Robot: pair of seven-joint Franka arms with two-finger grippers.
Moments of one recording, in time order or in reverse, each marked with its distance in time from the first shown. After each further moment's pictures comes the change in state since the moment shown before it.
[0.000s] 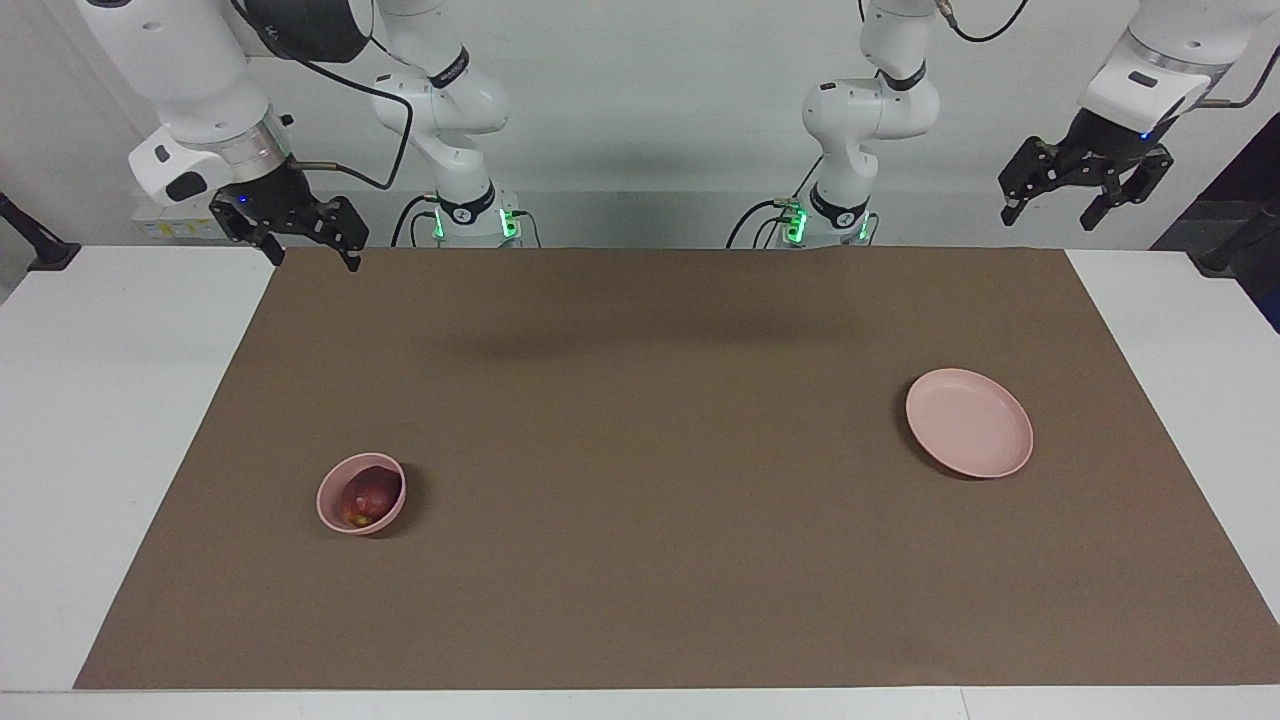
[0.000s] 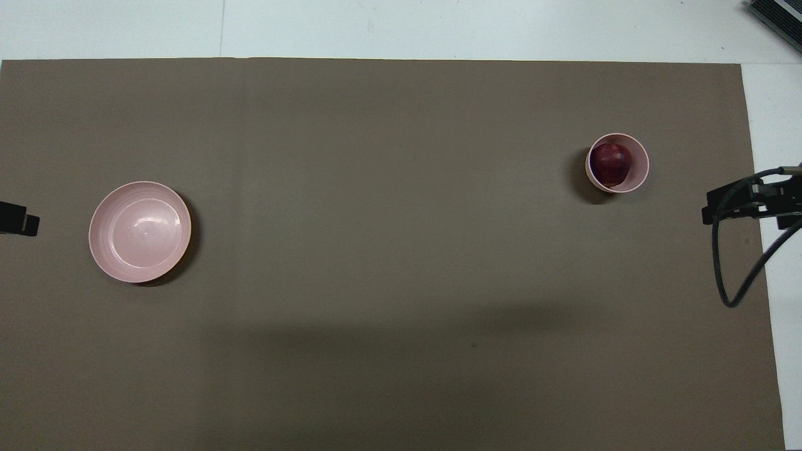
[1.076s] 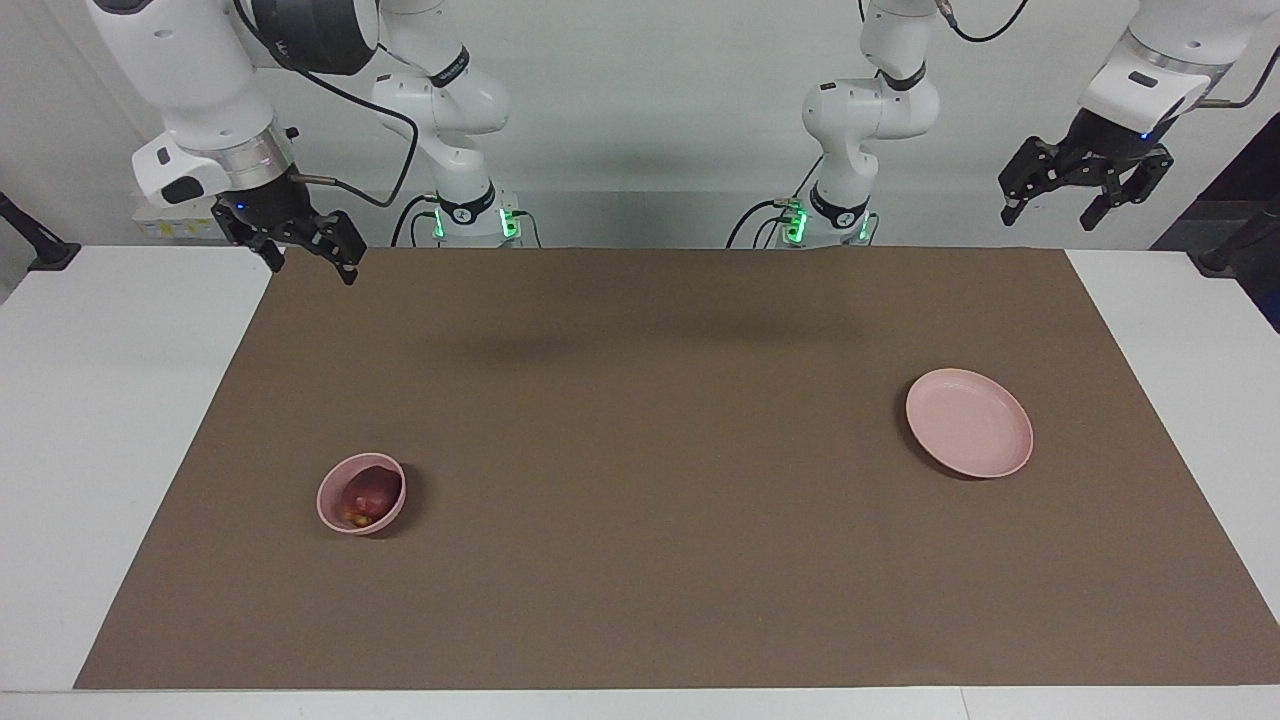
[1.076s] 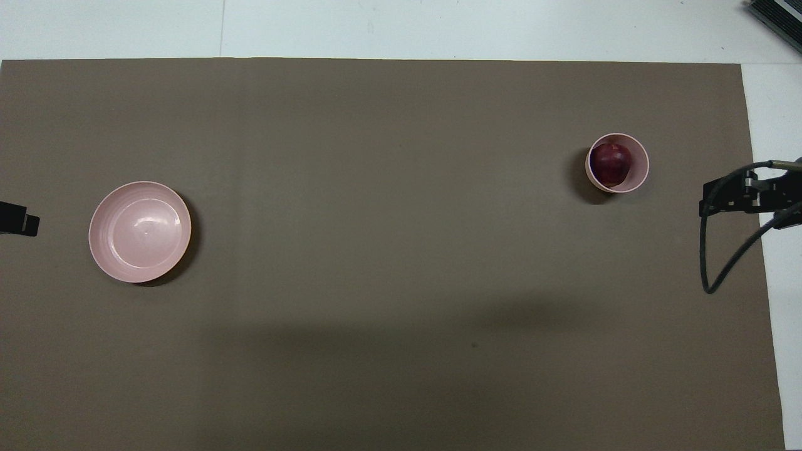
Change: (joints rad) left arm 0.000 0.000 0.000 0.000 0.000 0.000 0.000; right arm 0.001 -0.027 0.000 -0.079 -0.021 0.080 0.106
